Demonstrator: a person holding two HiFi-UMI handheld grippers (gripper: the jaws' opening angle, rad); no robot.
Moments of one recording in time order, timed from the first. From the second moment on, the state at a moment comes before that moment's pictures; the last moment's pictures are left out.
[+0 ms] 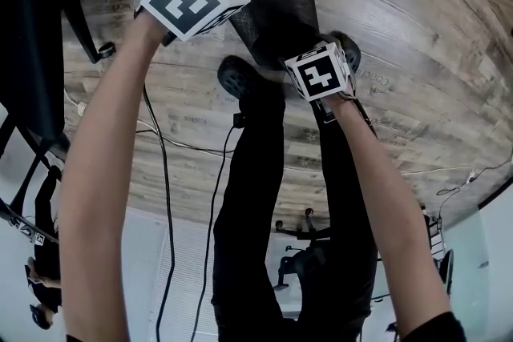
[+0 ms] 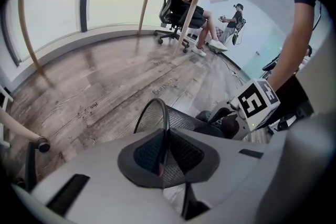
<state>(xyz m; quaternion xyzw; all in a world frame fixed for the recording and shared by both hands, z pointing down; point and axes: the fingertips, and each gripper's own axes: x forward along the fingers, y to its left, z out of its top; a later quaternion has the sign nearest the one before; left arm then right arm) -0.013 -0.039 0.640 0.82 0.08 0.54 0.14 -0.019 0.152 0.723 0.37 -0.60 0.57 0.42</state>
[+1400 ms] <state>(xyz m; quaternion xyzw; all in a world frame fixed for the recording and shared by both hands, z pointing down) 0.000 -0.007 0.570 0.87 0.04 0.47 0.17 0.029 0.086 0.679 0.45 -0.63 0.50 0.38</state>
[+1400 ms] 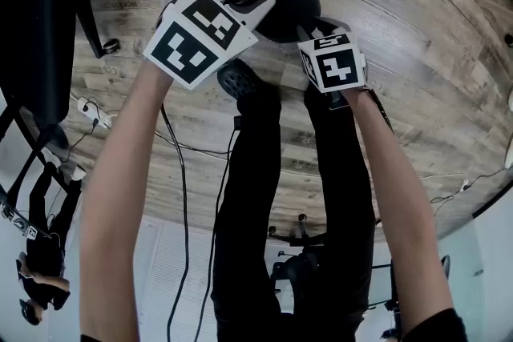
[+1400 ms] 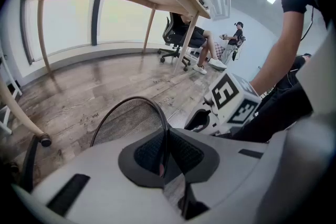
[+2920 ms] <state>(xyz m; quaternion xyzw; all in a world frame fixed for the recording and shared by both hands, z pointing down) 0.005 0.168 0.602 0.83 0.06 0.52 0.18 0.065 0.115 0.604 0.49 -0.60 0.58 0.26</state>
